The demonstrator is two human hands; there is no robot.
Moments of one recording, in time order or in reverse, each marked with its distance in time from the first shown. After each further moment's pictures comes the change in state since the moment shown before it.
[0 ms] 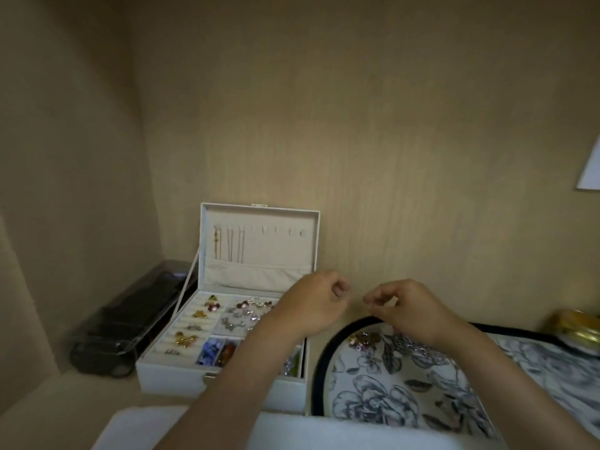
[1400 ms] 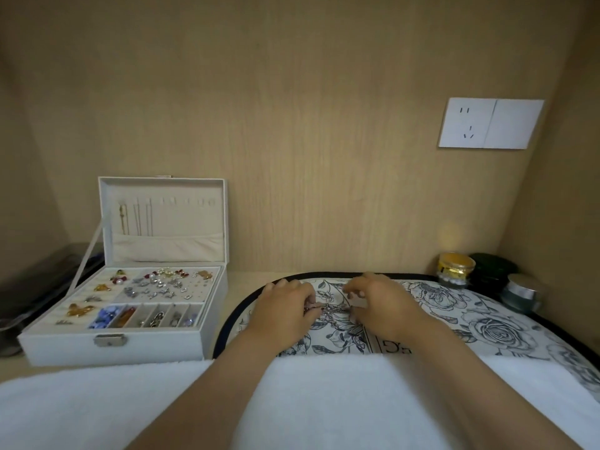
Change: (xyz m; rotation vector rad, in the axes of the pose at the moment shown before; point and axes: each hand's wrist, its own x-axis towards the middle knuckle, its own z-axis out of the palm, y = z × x) left_hand -0.026 0.039 0.135 0.416 0.034 0.160; right_hand -0.096 0.093 -0.029 -0.442 0.050 0.068
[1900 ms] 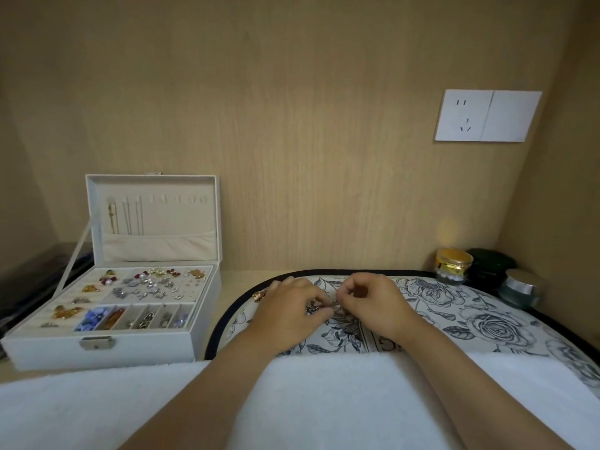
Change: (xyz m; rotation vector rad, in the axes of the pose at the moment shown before) left_hand 0.003 0.013 0.000 -0.202 0.004 0.063; right_hand -0.003 -0.001 0.012 0.695 0.117 0.069
